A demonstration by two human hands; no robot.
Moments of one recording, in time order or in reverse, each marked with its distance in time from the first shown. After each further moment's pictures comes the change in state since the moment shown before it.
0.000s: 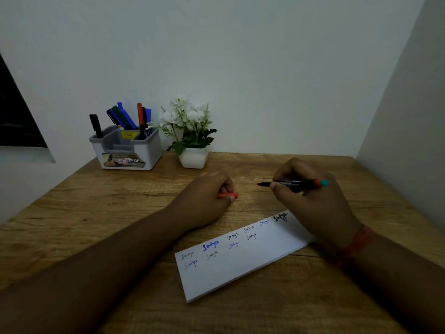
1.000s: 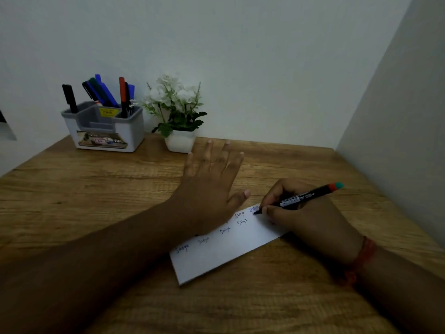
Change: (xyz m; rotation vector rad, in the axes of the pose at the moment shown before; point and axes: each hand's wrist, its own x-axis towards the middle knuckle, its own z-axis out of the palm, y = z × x) left_hand -0.017 0.021 0.022 0.420 -0.025 0.086; right_hand -0.037 -0.029 -0.008 0.080 -0.234 0.406
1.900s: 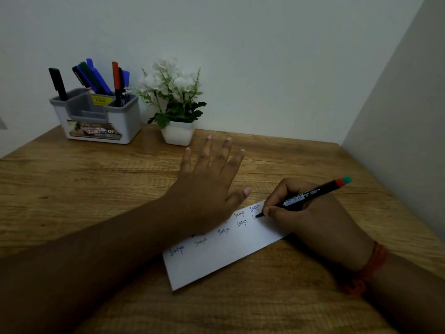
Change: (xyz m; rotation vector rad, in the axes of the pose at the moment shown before) left_hand 0.002 -0.002 0.004 -0.007 -0.057 -0.007; right_hand 0.004 0.007 0.002 -0.006 -0.015 0.030
